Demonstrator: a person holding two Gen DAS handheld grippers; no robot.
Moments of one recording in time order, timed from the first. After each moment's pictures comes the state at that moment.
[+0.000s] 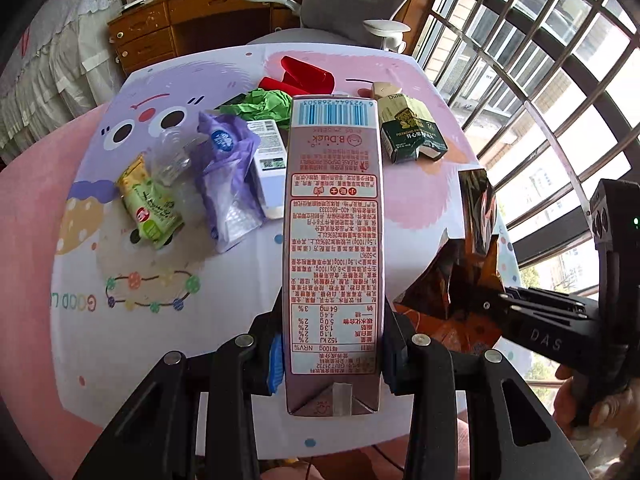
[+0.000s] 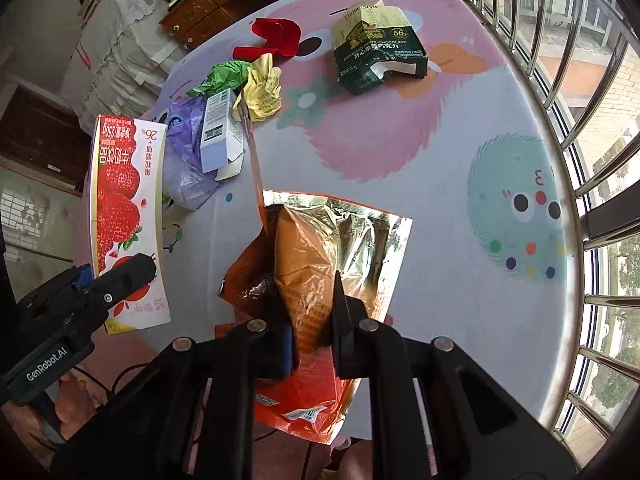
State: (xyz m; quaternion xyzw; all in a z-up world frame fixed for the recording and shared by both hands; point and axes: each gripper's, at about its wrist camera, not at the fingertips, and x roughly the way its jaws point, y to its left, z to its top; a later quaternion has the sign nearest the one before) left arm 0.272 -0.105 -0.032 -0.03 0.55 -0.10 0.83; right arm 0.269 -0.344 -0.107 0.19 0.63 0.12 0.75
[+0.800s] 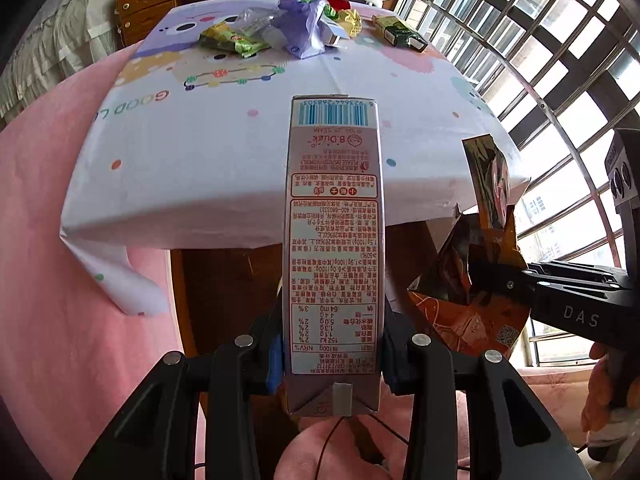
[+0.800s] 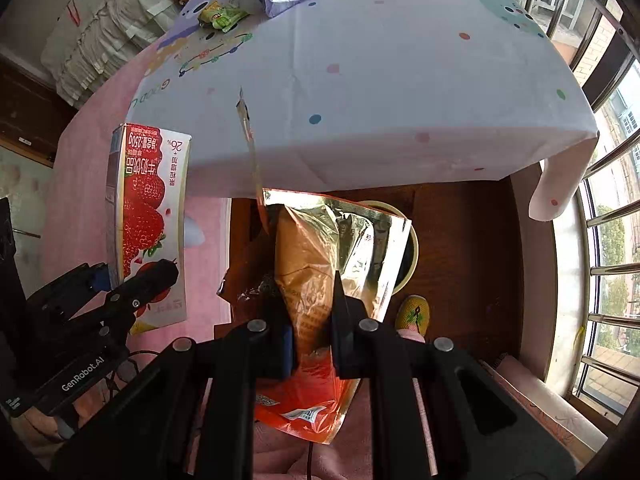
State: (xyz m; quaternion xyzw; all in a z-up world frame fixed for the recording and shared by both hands) left arm -0.028 0.051 -0.110 -0.03 0.56 -0.16 0.81; right arm -0.005 -0.175 -0.098 0.13 0.66 0.07 0.74
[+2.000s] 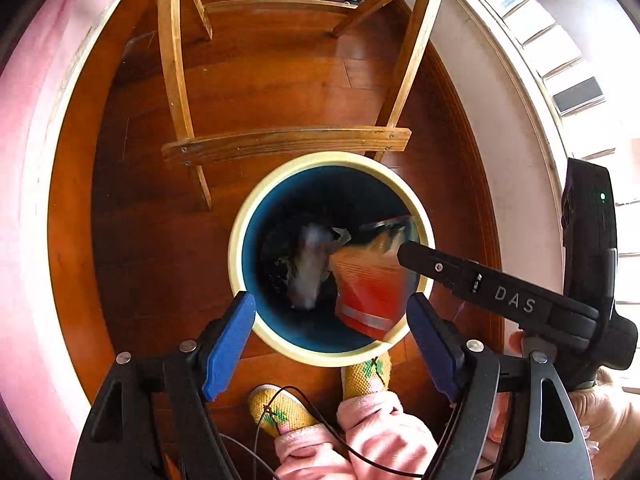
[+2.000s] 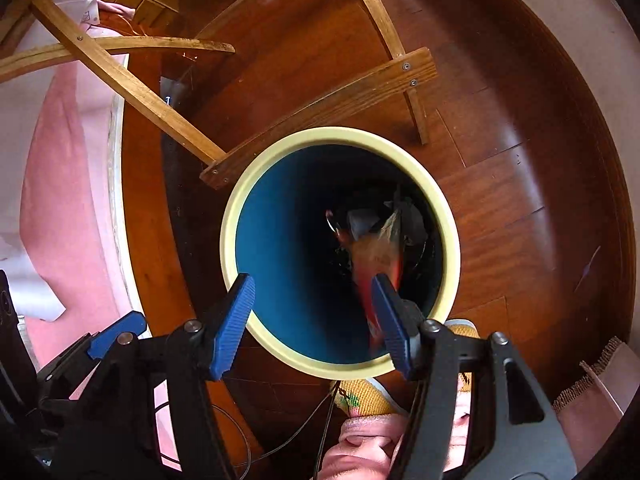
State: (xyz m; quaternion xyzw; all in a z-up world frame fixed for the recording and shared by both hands) left arm -0.002 0.000 -0.479 -0.05 0.67 -0.14 0.73; right arm 0.000 -0.233 -0.501 0.29 0.68 0.02 0.67
